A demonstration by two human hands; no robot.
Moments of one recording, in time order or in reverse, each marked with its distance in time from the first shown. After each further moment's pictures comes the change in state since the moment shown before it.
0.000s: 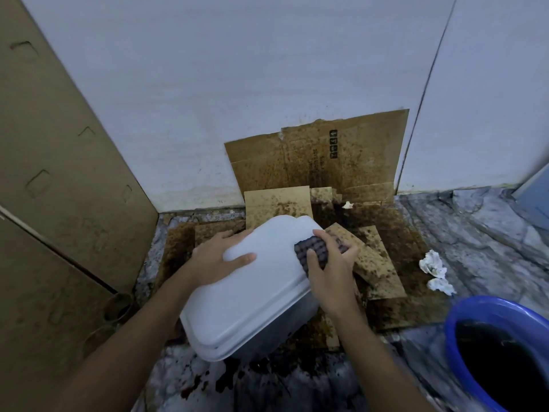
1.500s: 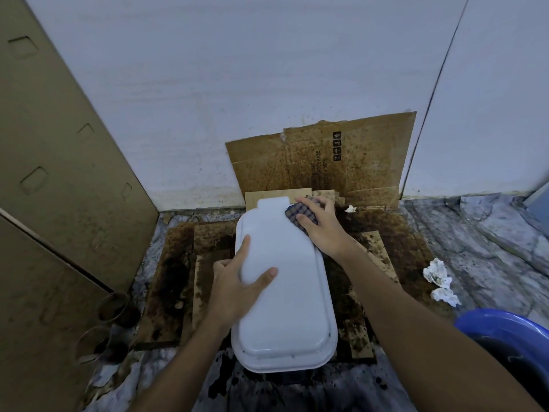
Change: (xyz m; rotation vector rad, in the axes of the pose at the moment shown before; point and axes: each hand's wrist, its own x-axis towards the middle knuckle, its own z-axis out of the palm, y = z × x) left_hand -0.017 0.044 0.071 -0.564 0.330 -0.150; right_hand 0.123 -0.002 -0.003 -0.024 -0.410 -0.124
